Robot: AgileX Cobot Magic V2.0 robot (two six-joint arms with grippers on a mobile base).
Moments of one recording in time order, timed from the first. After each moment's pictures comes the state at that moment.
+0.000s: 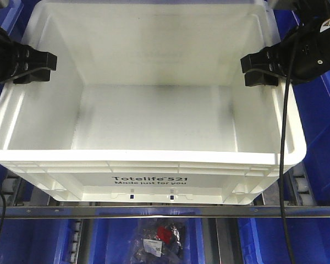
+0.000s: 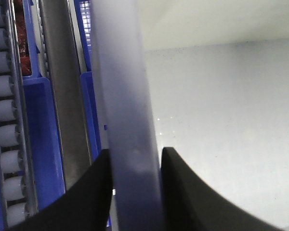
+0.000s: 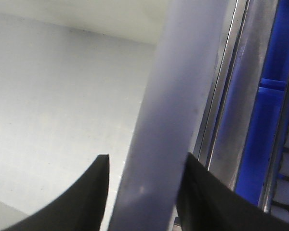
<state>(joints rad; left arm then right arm) -0.20 1.35 -1.25 -0.20 0.89 0.02 0.20 1.43 -1.32 0.24 0.95 -0.09</state>
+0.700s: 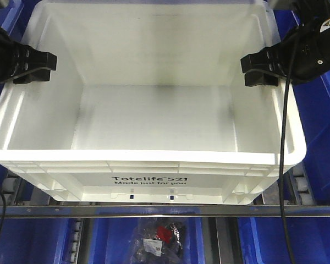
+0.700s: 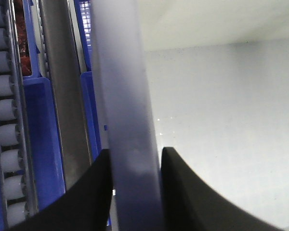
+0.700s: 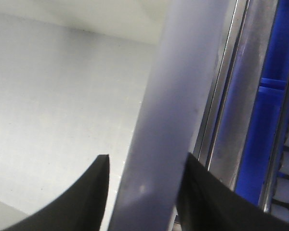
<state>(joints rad) -0.20 1.35 -1.25 -0.20 0.89 0.02 0.20 1.43 -1.32 0.24 0.95 -0.09</state>
